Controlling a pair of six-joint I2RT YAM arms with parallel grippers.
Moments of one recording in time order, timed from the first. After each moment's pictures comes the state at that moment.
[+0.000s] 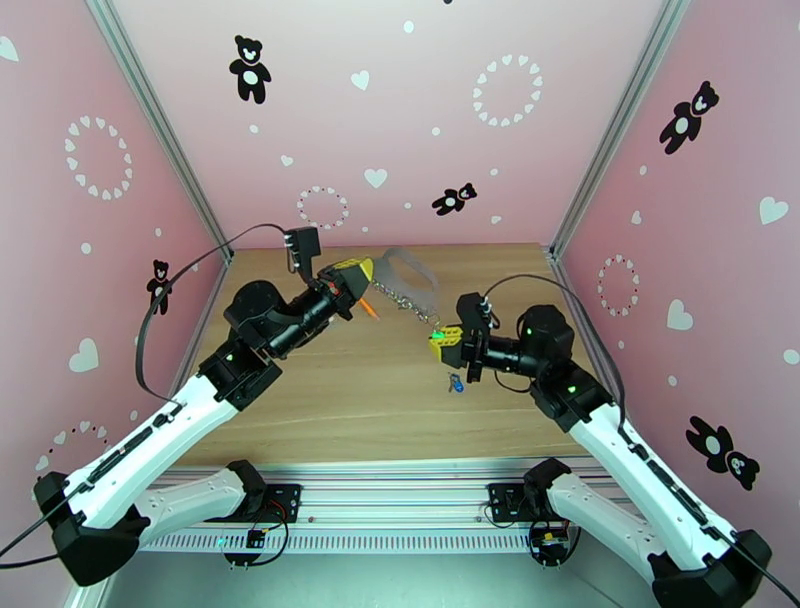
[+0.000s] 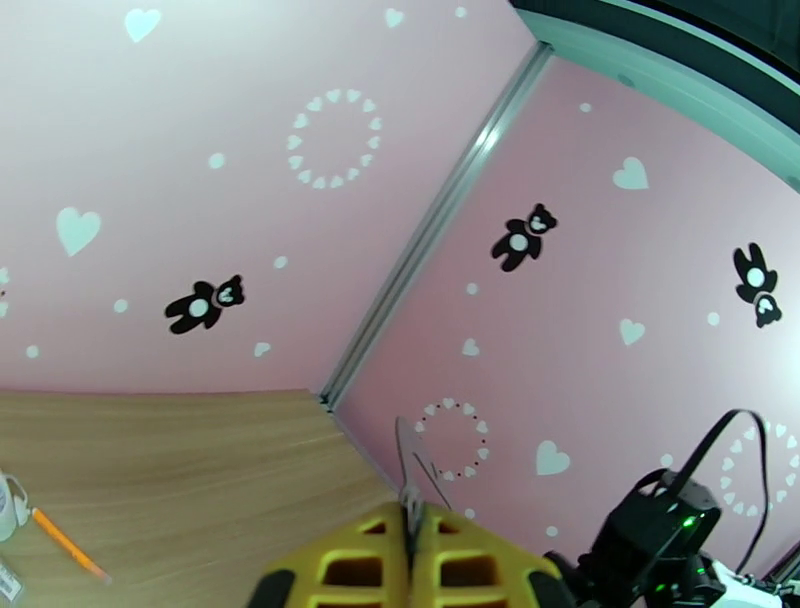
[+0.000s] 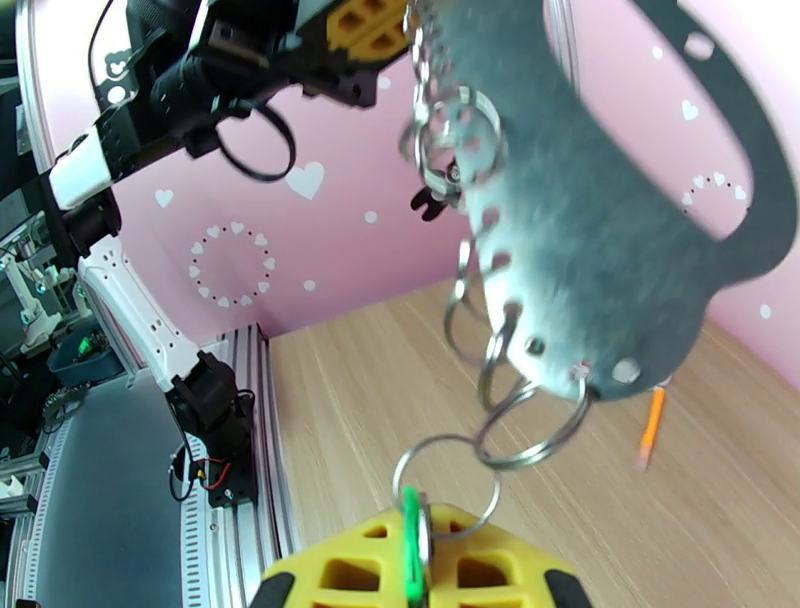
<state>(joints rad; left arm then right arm) -0.72 1.05 1.05 0.12 0.00 -0.58 0.47 0.91 0.92 -0.25 -0.78 -0.02</state>
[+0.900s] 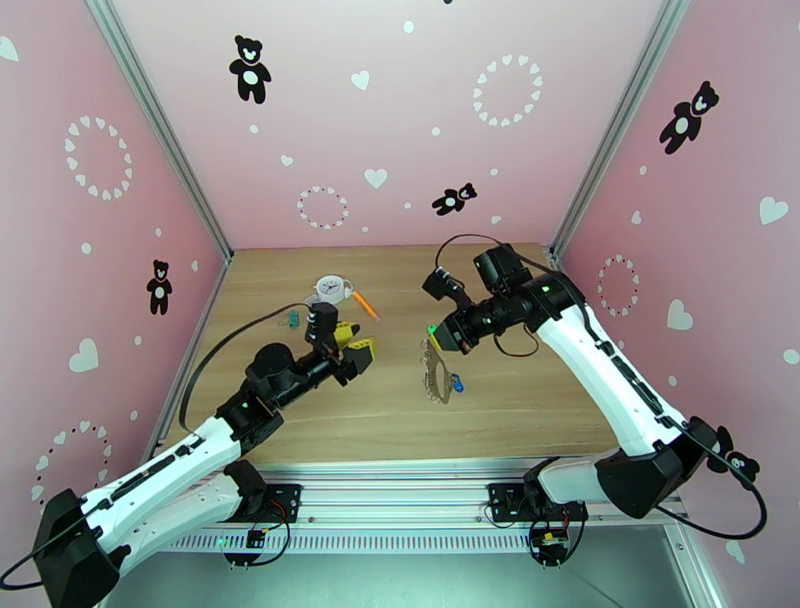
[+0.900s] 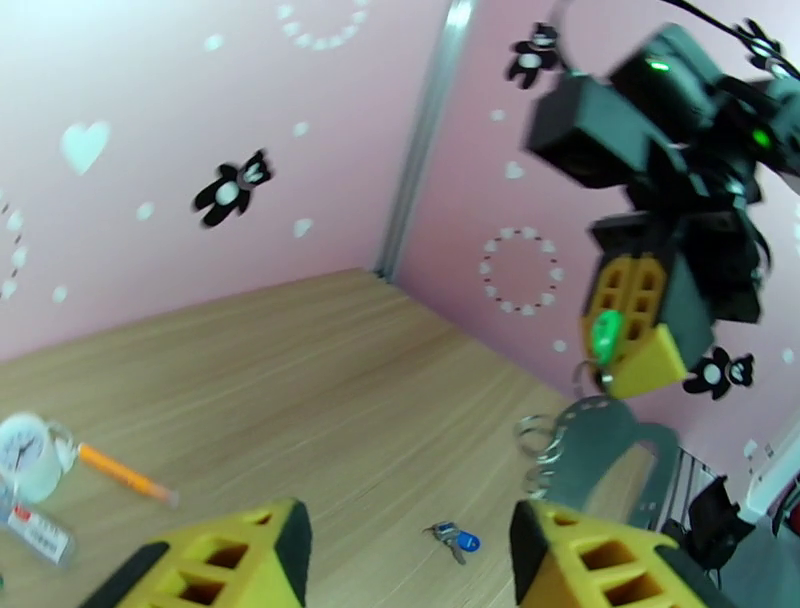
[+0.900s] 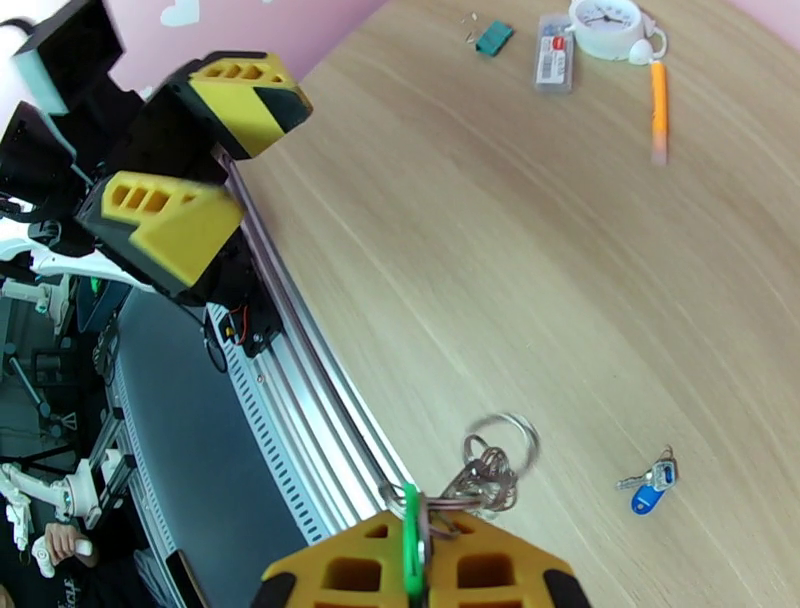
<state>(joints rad) -0.74 0.89 0.55 0.36 0.23 -0.19 0.48 1.41 1.57 -1.26 -0.68 -0.18</state>
